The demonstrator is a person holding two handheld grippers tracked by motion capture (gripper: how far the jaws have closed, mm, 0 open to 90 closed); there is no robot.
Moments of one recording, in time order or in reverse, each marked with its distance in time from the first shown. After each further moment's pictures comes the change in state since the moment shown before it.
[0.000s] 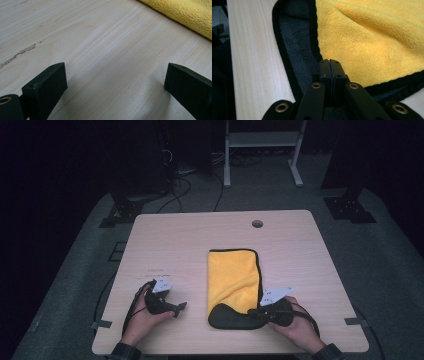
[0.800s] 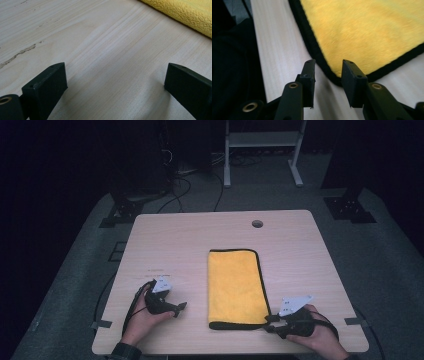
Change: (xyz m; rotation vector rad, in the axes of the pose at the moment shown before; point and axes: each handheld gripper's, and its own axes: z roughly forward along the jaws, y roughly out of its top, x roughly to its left) left arm 0.000 0.000 0.000 0.000 0.000 0.000; right arm 0.001 -0.036 -0.035 0.026 0.052 -0.018
